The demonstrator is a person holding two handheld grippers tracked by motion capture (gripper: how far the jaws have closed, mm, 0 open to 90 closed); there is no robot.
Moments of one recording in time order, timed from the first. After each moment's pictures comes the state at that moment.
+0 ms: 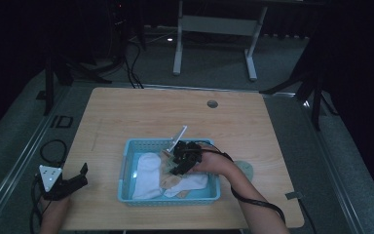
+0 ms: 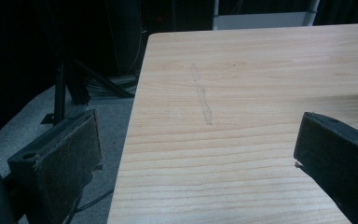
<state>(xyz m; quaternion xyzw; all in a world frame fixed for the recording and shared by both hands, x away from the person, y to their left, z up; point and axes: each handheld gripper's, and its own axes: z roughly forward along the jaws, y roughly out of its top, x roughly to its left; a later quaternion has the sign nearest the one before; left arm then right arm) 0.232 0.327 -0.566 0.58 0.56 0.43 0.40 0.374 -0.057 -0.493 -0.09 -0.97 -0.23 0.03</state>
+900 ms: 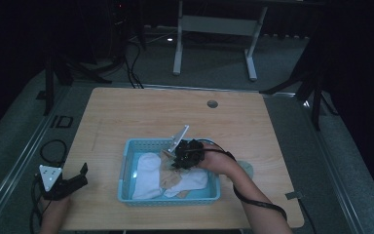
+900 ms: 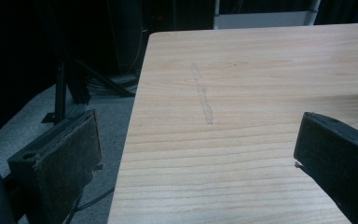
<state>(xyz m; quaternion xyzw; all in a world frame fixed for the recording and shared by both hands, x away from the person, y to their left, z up) 0.232 0.327 -0.566 0.58 0.57 0.43 0.40 0.364 -0.063 -0.469 -0.06 -0.97 -0.23 -0.02</state>
